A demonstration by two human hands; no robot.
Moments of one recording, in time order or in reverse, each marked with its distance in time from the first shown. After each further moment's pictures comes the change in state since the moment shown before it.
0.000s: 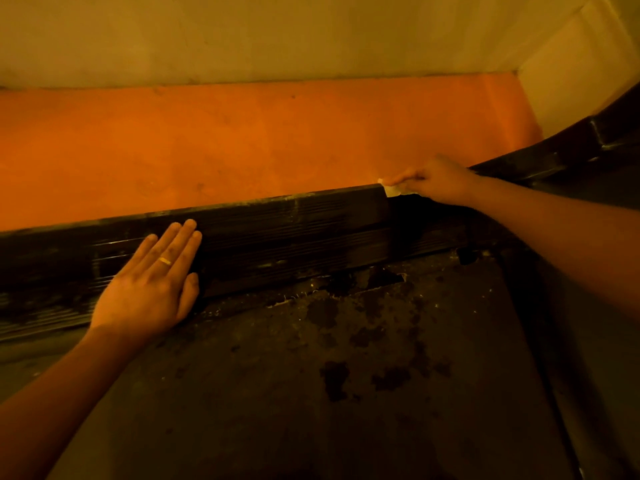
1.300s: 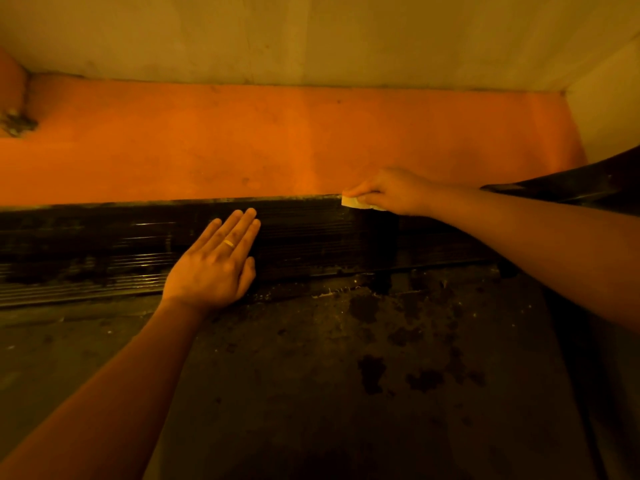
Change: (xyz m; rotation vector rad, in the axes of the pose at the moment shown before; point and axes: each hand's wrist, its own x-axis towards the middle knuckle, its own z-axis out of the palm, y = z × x) left_hand -0.002 -0.002 0.005 0.021 0.059 -0.012; right_hand 0.032 -0.147 0.051 -0.159 -0.163 -0.275
